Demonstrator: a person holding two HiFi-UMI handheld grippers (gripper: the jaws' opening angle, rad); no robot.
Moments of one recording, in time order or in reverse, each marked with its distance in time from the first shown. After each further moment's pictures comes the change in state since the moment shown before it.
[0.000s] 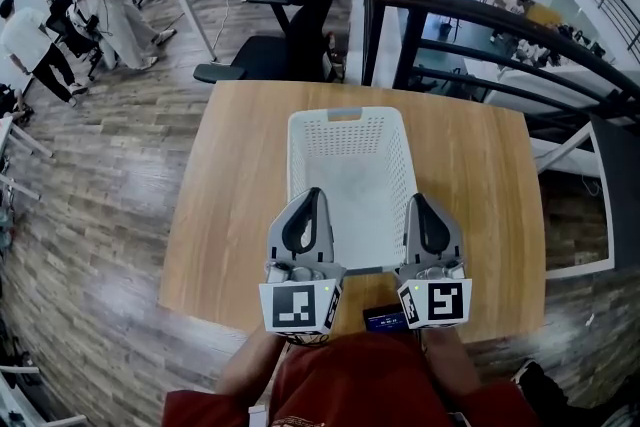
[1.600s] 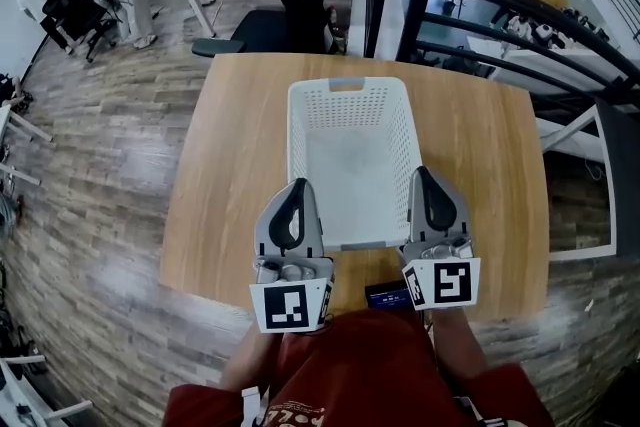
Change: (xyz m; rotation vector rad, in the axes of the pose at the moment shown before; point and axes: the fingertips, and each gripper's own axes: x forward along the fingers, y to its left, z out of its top) left arm -0.032 0.011 0.001 0.061 -0.060 0.045; right arm 0.000 0.006 0.008 -0.026 -0.014 0.036
